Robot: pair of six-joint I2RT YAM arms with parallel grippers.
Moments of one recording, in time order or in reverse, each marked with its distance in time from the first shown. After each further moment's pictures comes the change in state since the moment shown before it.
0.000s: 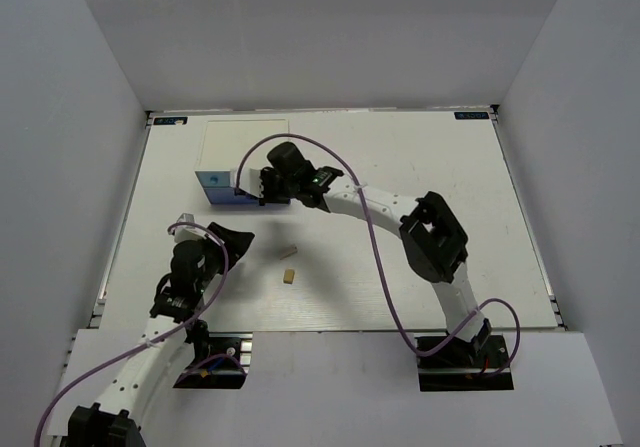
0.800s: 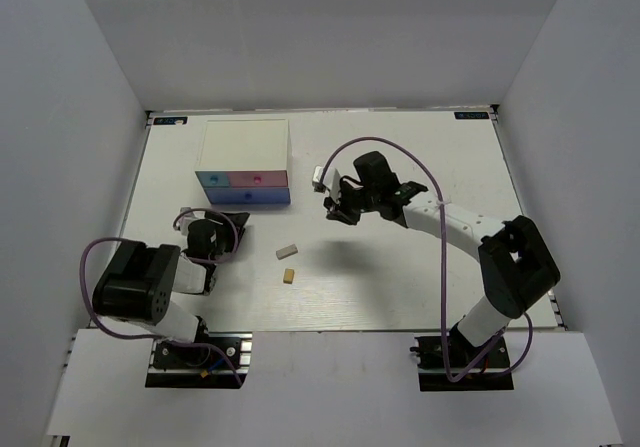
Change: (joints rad) left arm 0.079 0.970 0.031 0.888 -0.064 -0.298; right arm -0.248 -0.521 -0.686 0.049 -0.302 0.261
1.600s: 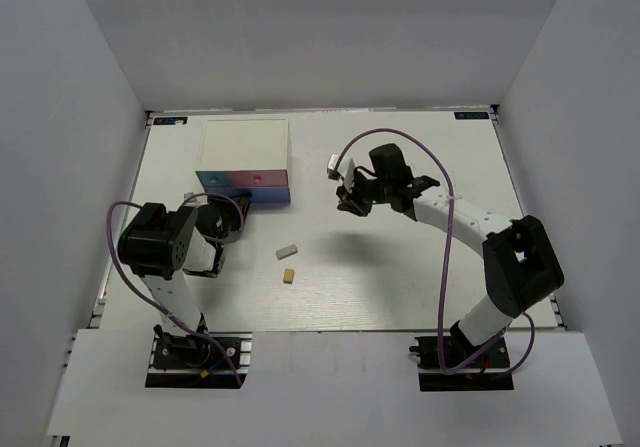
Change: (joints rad) left arm 0.010 0.363 0.184 0.325 -0.010 -0.131; right arm -0.113 -0.010 -0.003 0.002 -0.031 0.008
